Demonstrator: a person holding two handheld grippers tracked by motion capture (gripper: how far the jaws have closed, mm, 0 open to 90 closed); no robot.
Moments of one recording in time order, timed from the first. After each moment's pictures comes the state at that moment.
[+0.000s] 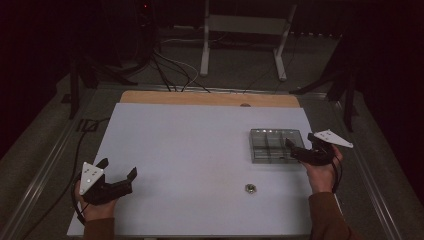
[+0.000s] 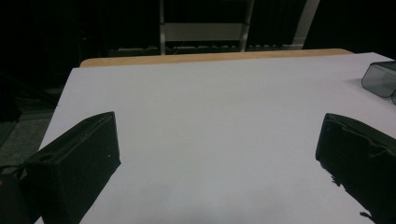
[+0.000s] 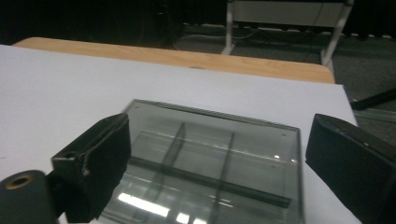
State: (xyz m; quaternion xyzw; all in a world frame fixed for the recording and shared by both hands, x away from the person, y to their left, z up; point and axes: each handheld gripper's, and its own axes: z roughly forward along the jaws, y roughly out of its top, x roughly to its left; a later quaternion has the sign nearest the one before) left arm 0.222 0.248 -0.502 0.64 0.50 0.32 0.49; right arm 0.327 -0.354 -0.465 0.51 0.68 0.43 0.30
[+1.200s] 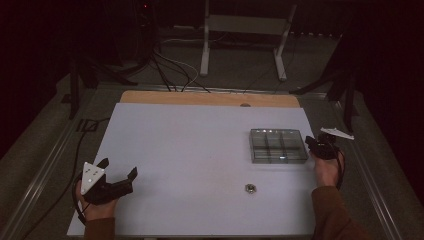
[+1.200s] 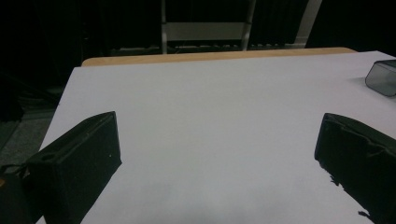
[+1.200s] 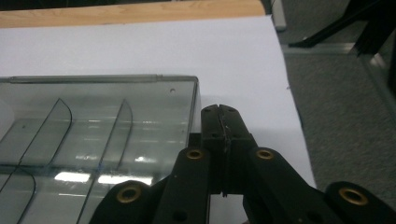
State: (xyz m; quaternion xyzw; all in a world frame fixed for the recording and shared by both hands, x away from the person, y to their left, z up) left arm 0.223 0.247 -0.503 0.64 0.50 0.32 0.49; right arm 0.367 -0.402 -0.503 0.63 0.64 0.35 0.28
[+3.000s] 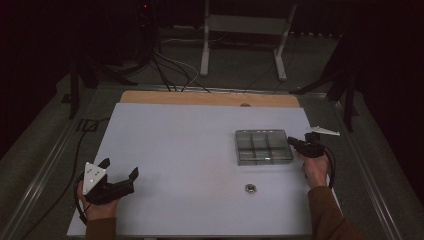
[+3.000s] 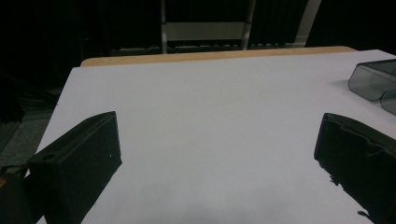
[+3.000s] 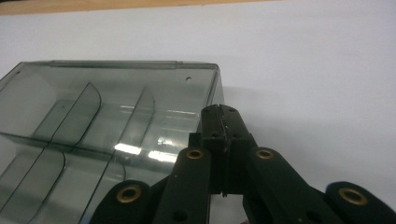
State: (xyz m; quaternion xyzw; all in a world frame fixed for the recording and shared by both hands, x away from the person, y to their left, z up) left arm 0.224 0.244 -0.505 0.64 0.50 0.32 0.49; right arm 0.380 -0.371 -0.512 0.57 0.69 0.40 0.19
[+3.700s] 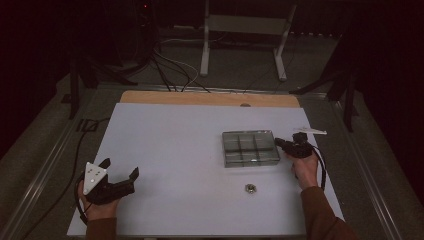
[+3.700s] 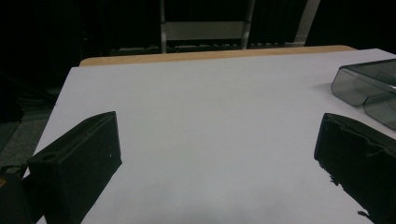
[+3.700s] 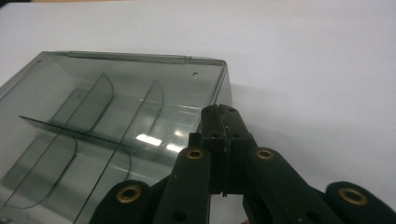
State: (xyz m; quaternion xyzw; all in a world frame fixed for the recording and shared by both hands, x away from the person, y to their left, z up) left arm 0.224 0.243 -0.505 0.64 0.50 0.32 0.49; right arm 0.381 -0.336 -0.515 0.54 0.72 0.41 0.16
